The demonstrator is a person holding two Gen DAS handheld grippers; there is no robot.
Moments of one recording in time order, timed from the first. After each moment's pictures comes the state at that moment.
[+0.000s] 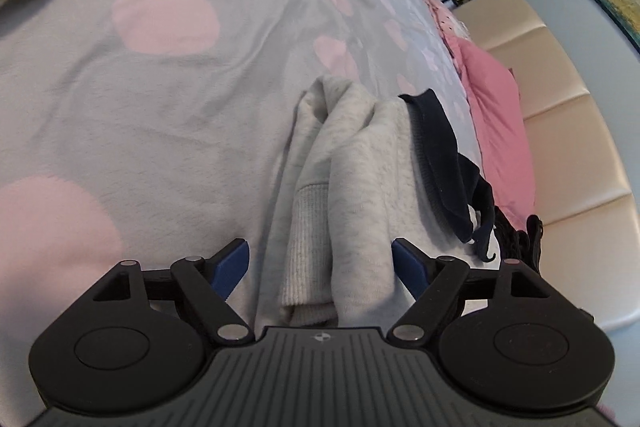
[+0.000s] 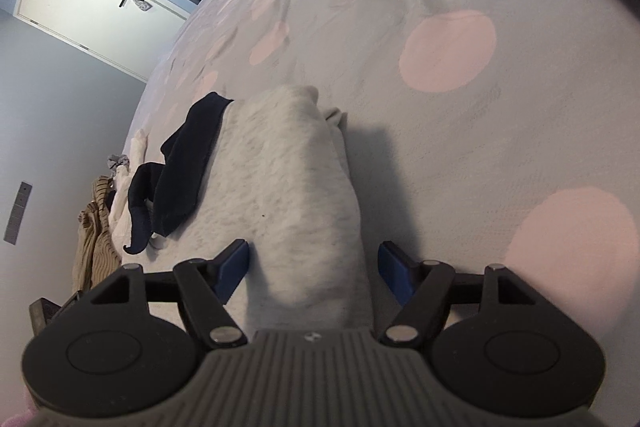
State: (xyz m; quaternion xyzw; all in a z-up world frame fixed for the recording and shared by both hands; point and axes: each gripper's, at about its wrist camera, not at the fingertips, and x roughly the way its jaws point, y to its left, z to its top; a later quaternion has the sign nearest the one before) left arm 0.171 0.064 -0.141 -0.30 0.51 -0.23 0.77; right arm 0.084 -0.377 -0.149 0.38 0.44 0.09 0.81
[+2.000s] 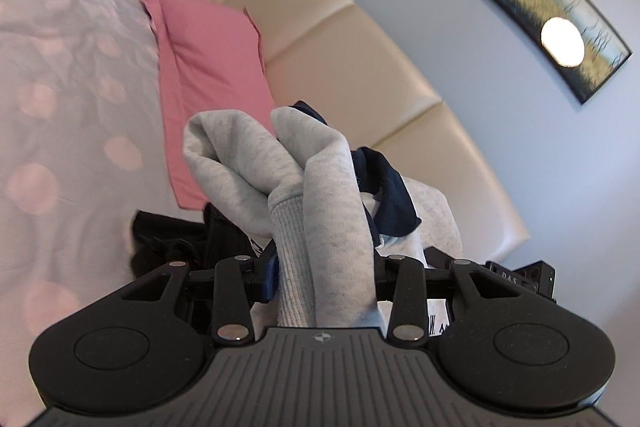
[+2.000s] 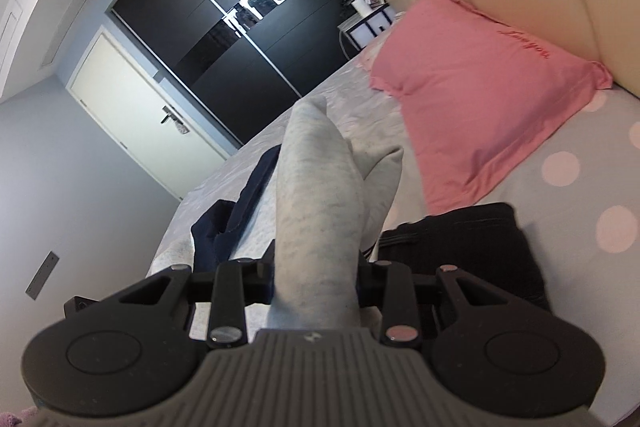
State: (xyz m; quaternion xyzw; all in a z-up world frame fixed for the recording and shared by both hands) left arm 0.179 -0.336 0.024 -0.27 0.39 -0.51 0.71; right arm -0.011 -0.709 0.108 0.33 0.26 0.05 0.90
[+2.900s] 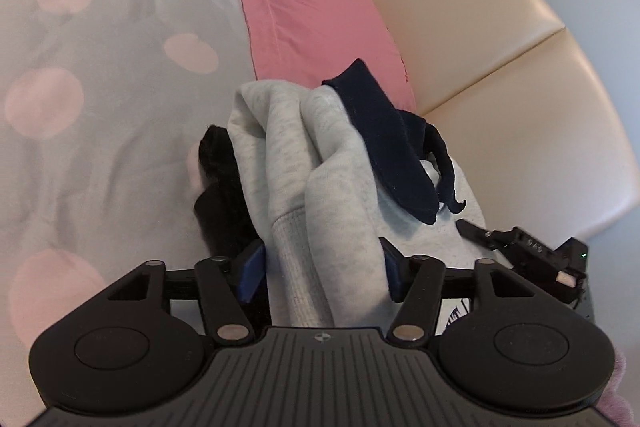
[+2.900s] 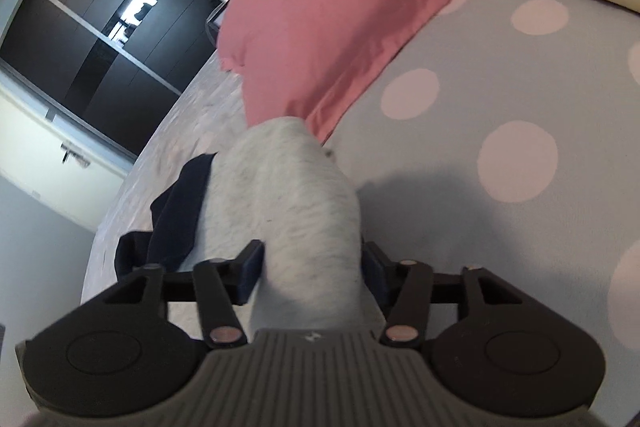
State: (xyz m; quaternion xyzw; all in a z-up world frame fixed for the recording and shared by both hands) left arm 0.203 -0.403 -0.075 -0.18 0.50 -0.43 0.73; right arm 0.028 -0.803 -0.062 0.41 0.31 -0.09 0.85
